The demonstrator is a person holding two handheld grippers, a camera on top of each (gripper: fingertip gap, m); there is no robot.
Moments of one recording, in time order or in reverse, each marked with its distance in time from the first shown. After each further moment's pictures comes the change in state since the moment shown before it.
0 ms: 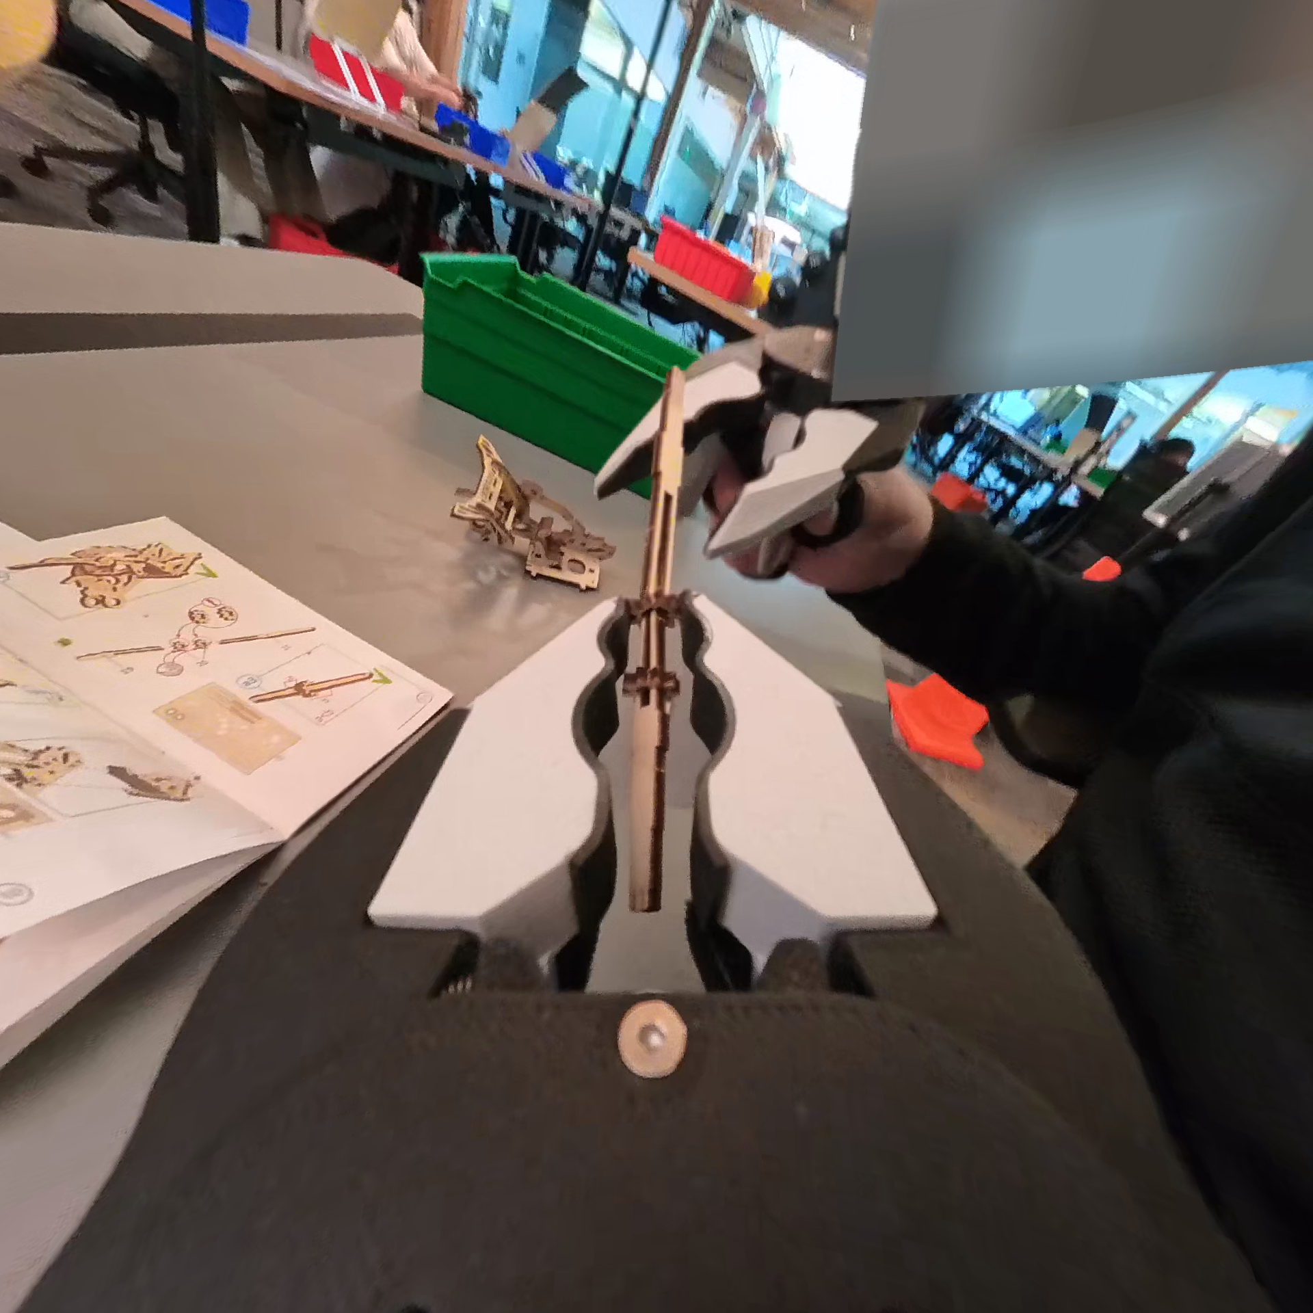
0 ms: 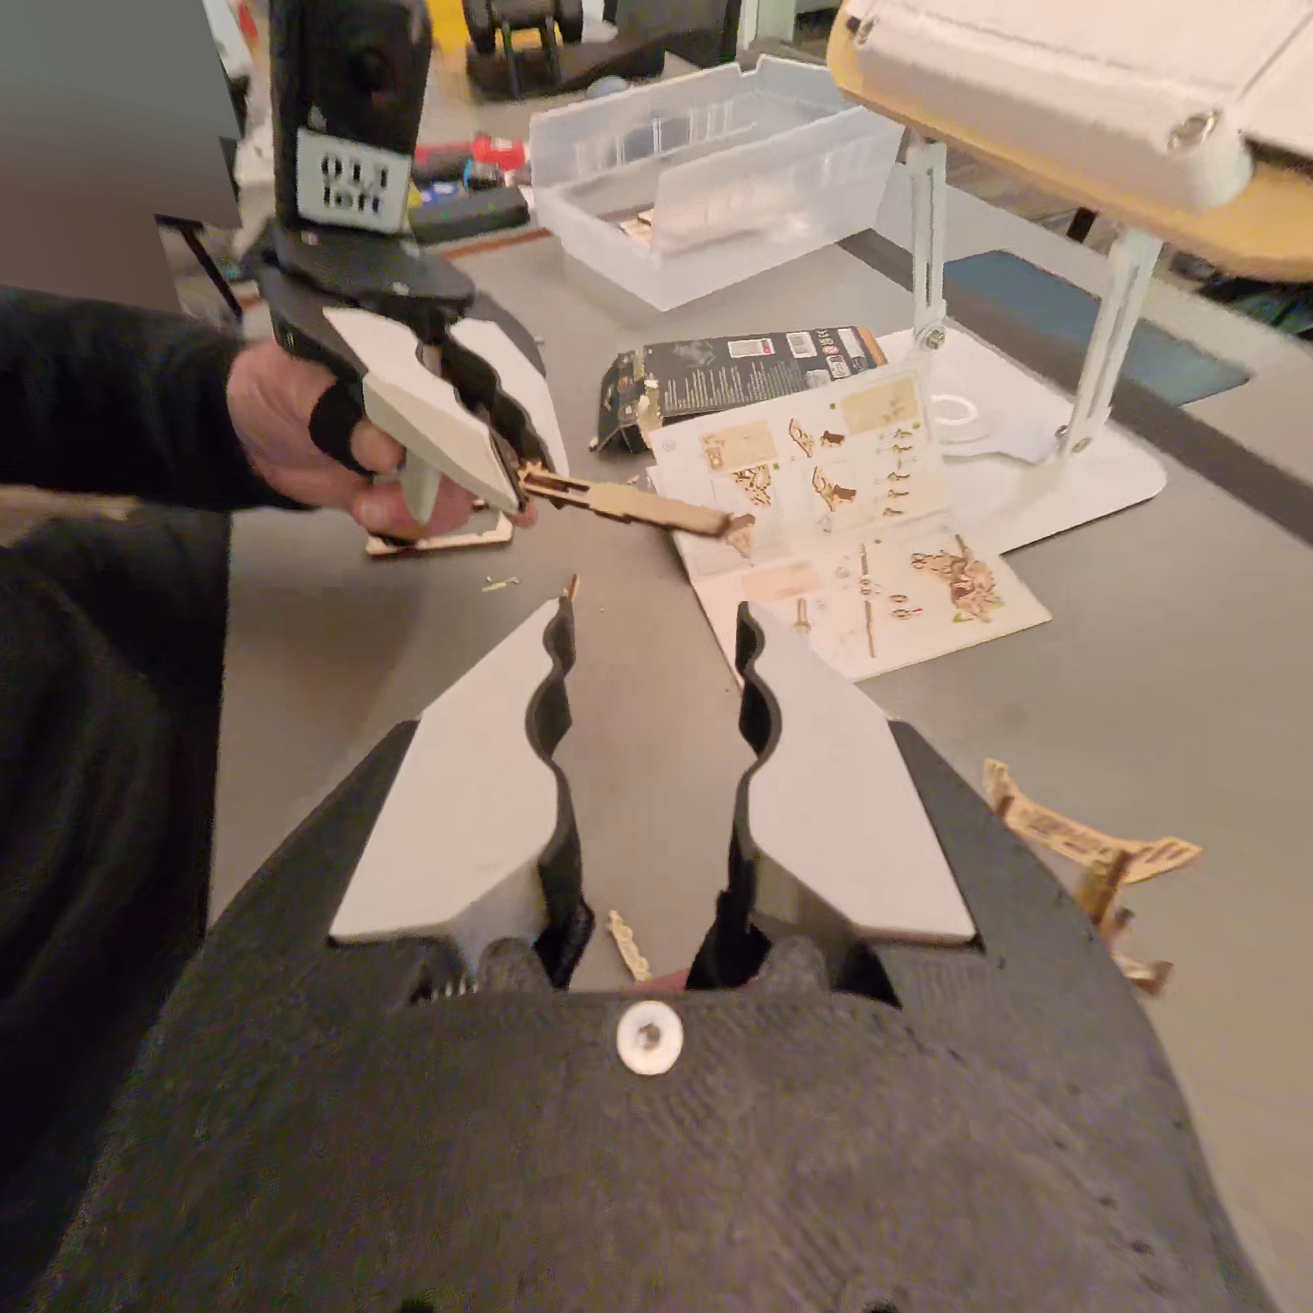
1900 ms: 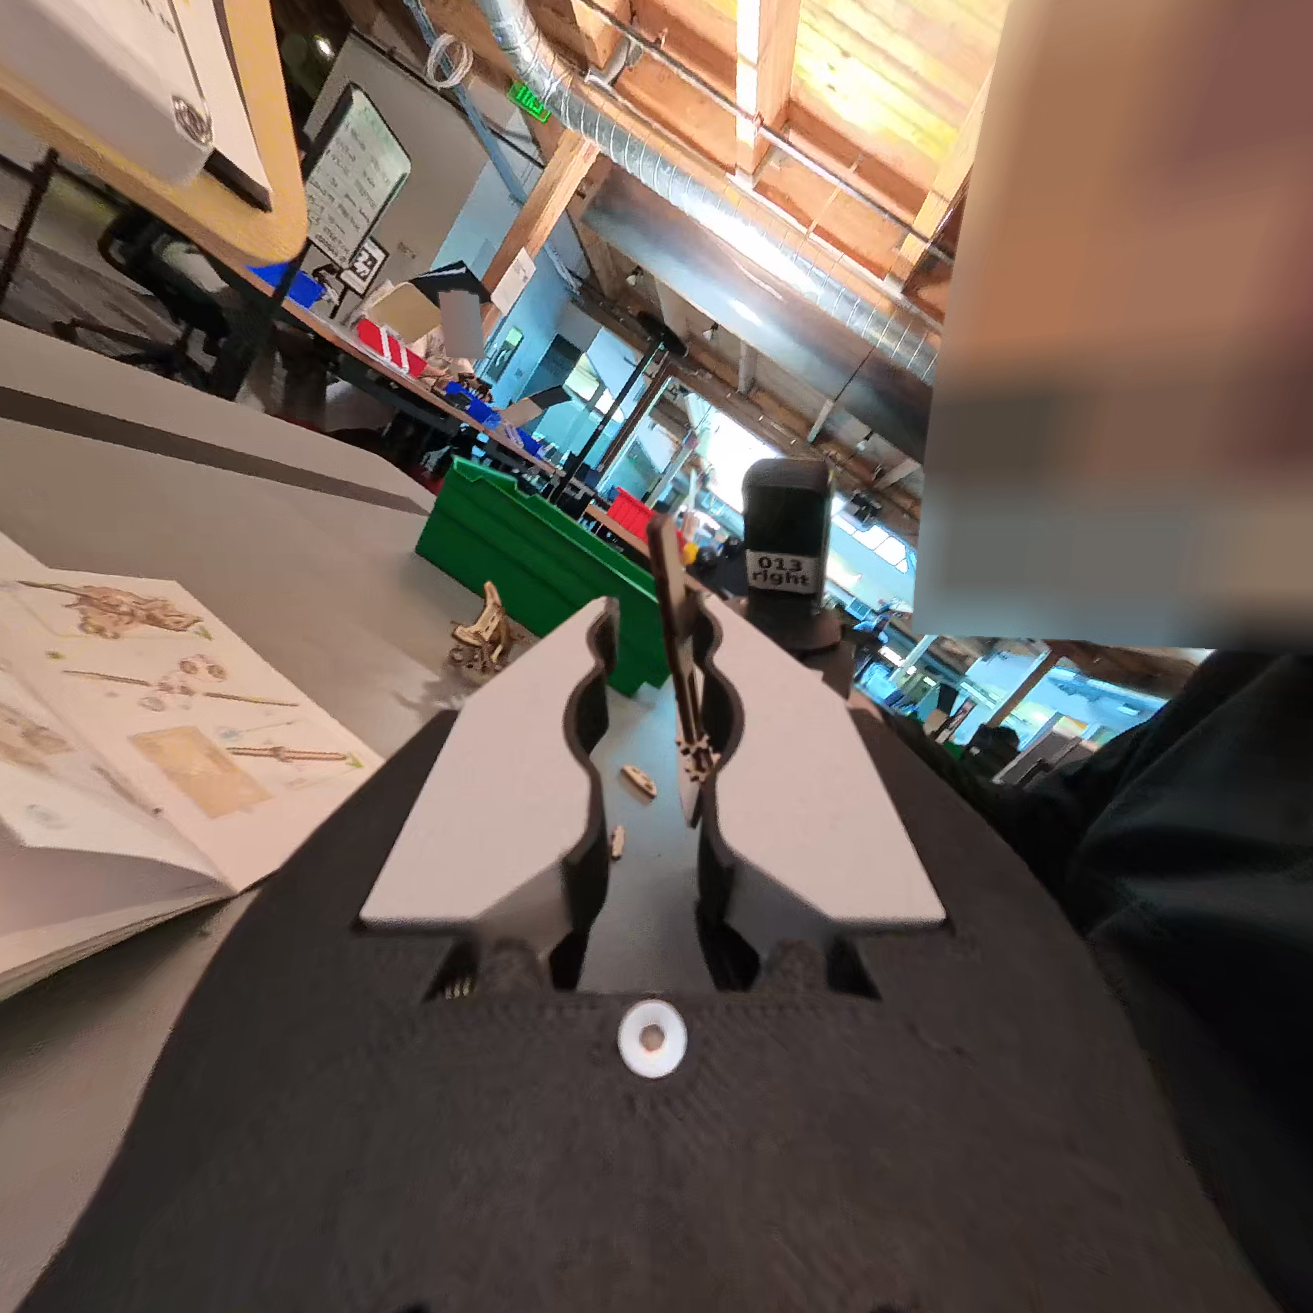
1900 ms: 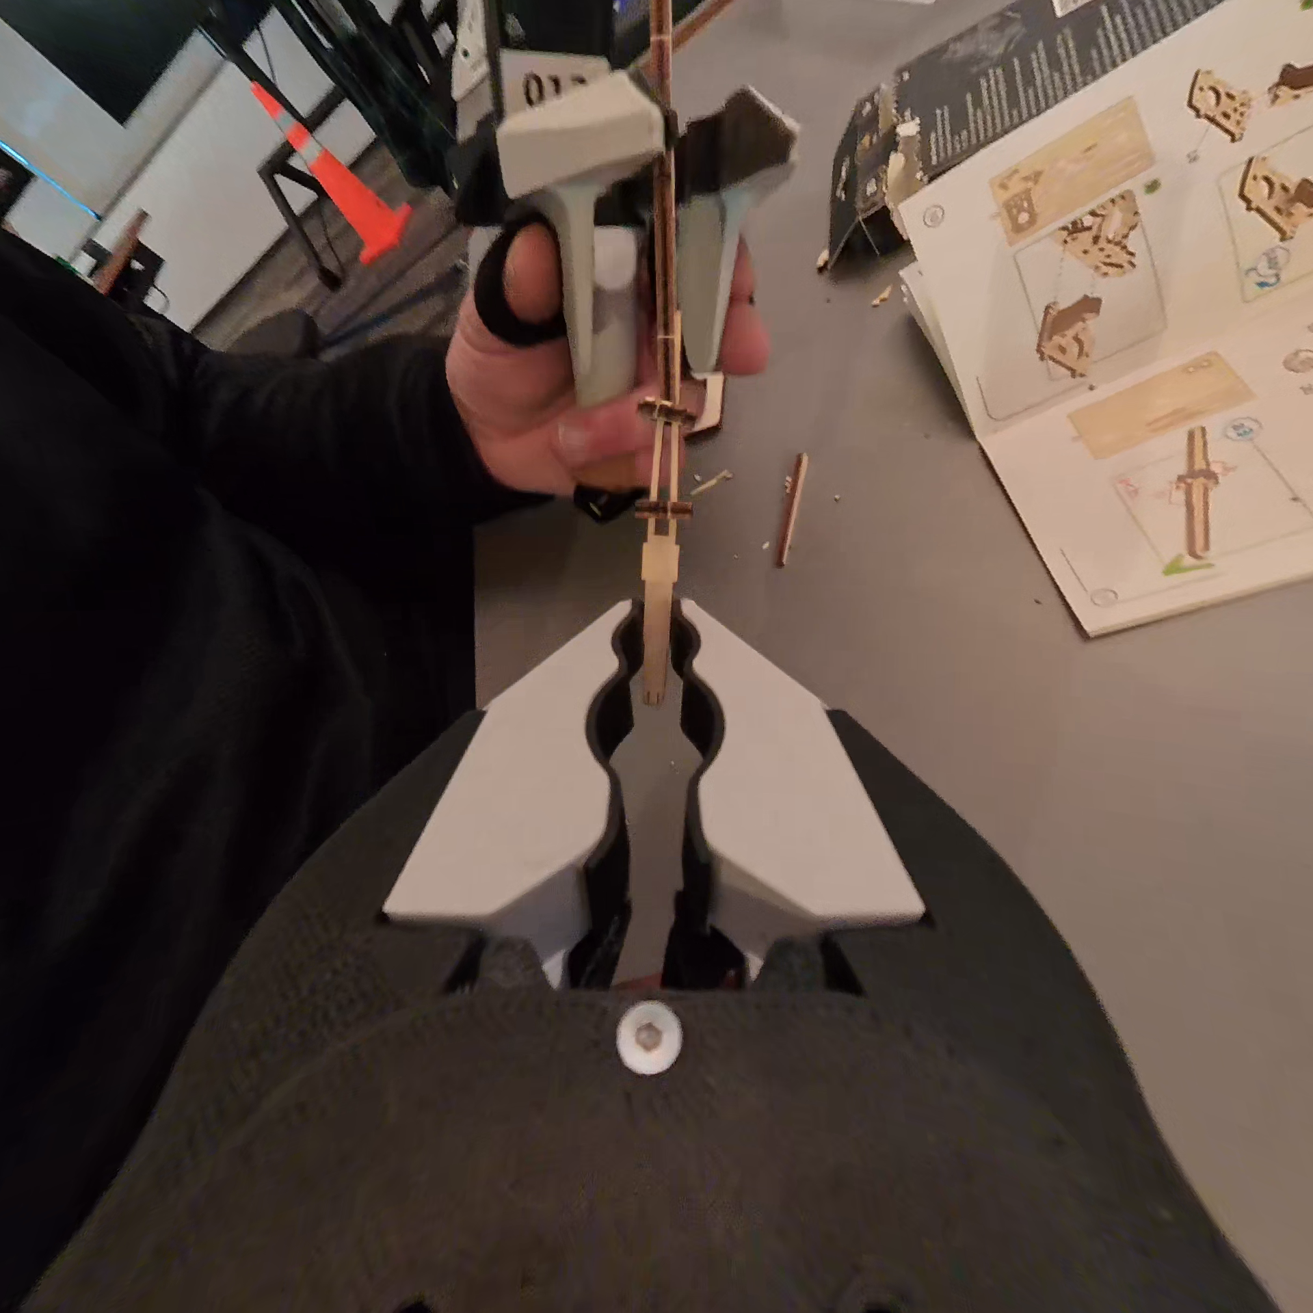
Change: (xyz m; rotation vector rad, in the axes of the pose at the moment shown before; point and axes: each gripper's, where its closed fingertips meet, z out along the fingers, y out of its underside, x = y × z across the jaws) left arm -0.018 -0.031 -0.026 0.386 0.072 -0.217; right arm -0.066 0.036 0.029 -0.194 -0.367 0.329
